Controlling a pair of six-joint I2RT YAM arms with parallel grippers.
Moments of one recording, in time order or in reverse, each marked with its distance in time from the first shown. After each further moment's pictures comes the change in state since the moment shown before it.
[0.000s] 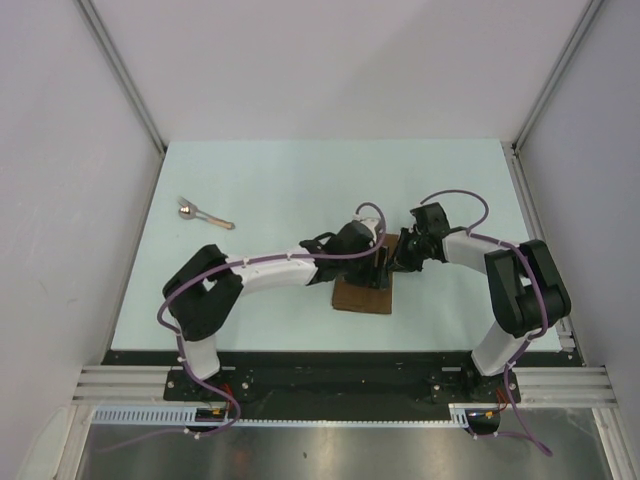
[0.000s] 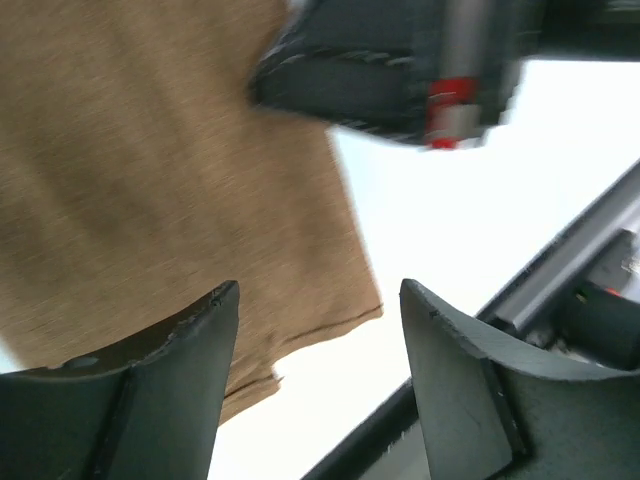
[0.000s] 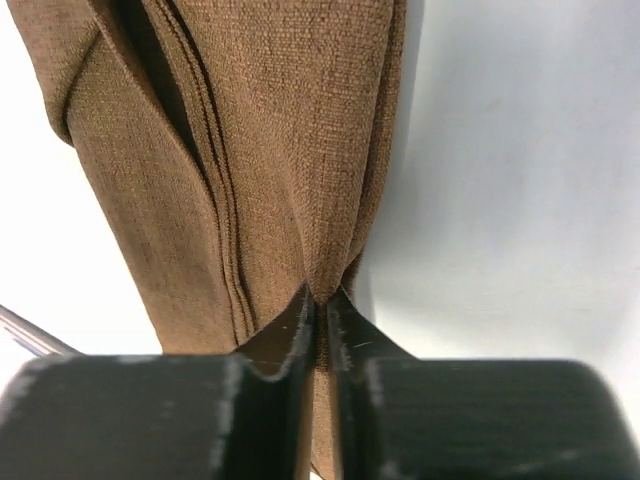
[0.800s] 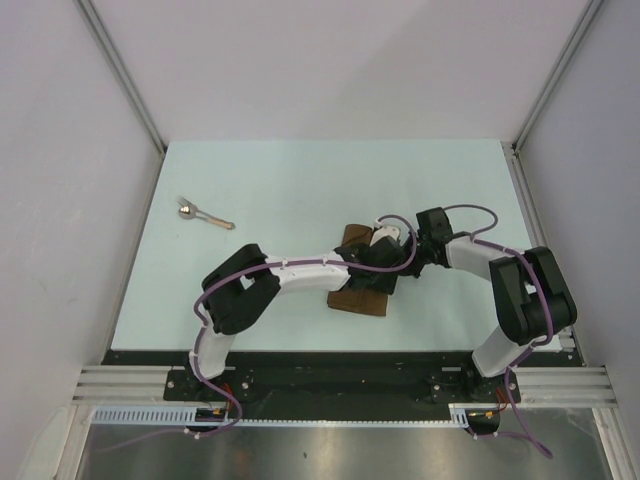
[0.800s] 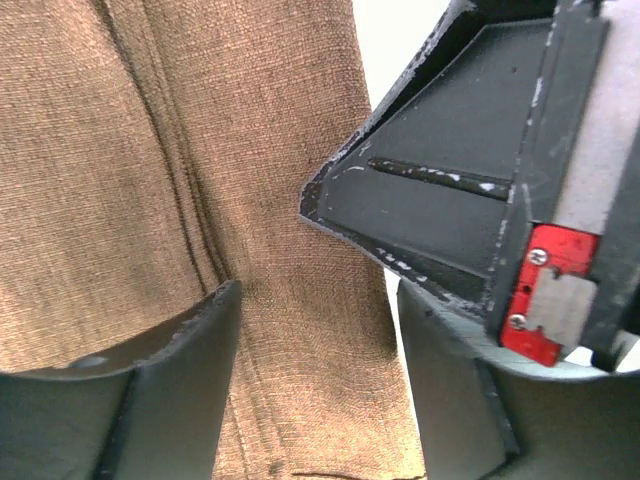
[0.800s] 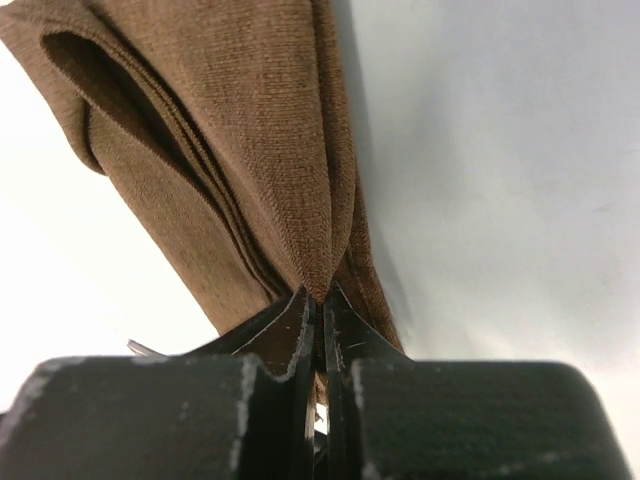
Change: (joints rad) left arm -0.131 0.215 0.220 -0.130 -0.413 0.062; right arm 0.003 -0.054 -0.050 -0.005 -0.001 0.324
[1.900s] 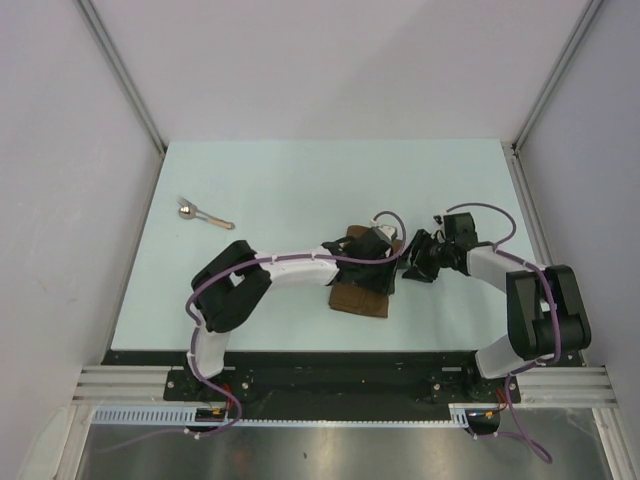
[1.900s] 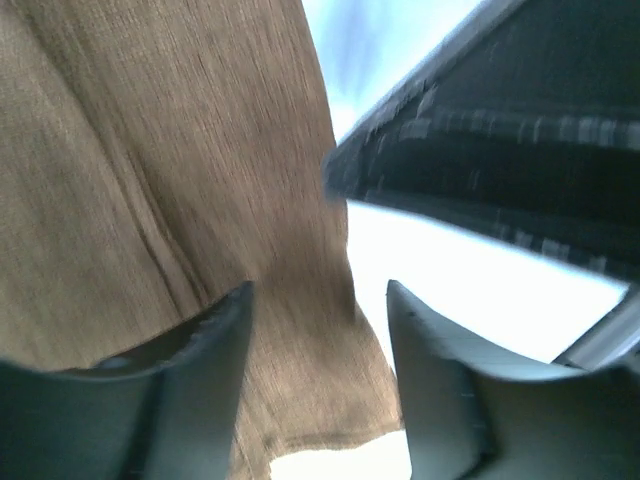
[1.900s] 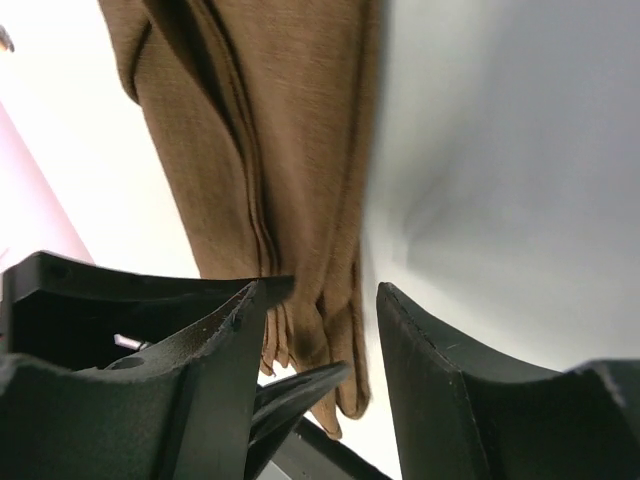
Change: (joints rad) left arm 0.061 -0.025 -0.058 0.077 0.292 0.013; right arm -0.154 -0.095 -0.104 0.067 -0.201 -0.264
